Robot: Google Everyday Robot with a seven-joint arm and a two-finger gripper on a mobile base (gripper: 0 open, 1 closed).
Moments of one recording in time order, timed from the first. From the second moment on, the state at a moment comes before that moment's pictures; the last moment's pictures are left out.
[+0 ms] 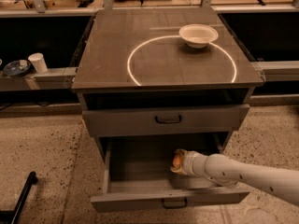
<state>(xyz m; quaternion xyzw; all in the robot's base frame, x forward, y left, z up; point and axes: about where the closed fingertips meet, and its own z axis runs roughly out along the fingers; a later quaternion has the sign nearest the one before) 0.577 -0.133 0.411 -0.57 0.72 0.02 0.40</state>
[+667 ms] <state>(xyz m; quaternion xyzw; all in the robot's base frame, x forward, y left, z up) 0.601 -0.153 0.384 -0.42 0.79 0.14 0.42</state>
